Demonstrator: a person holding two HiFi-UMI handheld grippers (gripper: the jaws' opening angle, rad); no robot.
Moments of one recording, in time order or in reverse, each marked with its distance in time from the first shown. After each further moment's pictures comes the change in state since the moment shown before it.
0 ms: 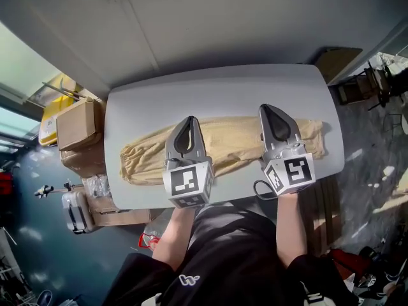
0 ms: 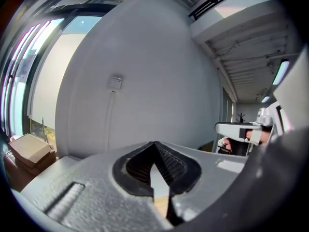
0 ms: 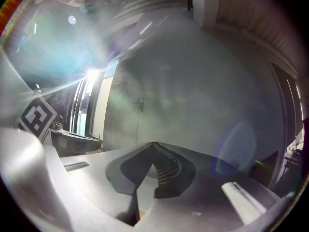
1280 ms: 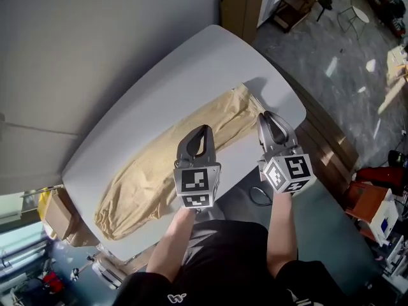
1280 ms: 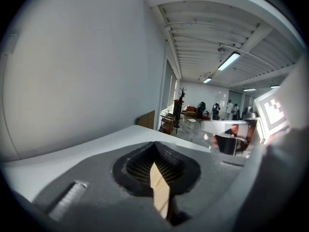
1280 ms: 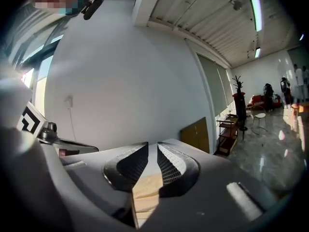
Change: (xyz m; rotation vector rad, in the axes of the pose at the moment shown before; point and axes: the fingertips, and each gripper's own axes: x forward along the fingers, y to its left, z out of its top) left arm 0.095 -0.344 -0.129 0.238 0.311 -0.643; right arm -0.226 -0.259 -0.147 0.357 0.125 -0.618
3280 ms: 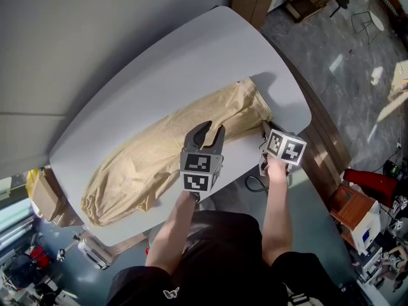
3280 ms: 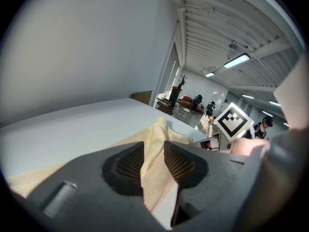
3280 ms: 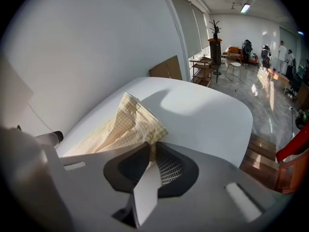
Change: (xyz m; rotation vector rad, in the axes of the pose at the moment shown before) left arm 0.071 -0.016 -0.082 -0.130 0.213 -0.109; right arm 0.035 -0.109 -0.187 0.294 0.675 -0.235
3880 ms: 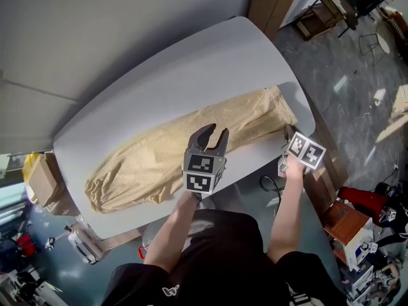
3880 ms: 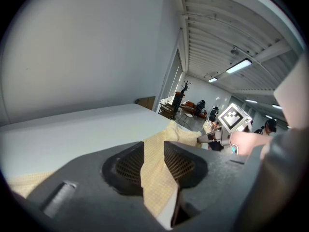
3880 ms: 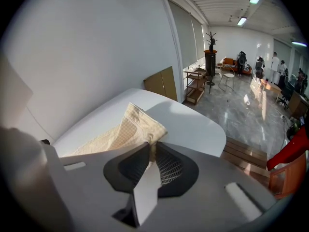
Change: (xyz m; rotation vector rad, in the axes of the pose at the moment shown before) left arm -0.048 0.010 -0.002 -0.043 -0.063 0.030; right arm -0.043 -0.030 0.027 -0.024 -0.089 -0.081
